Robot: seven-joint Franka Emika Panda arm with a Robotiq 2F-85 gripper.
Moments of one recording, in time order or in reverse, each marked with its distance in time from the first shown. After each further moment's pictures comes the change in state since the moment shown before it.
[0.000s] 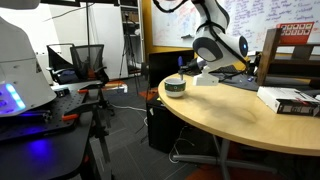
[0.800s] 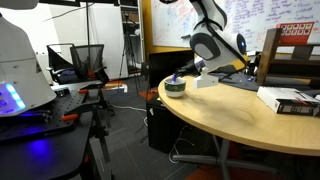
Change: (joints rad) arm 0.084 -0.108 -0.153 -0.090 0.092 -0.011 -0.200
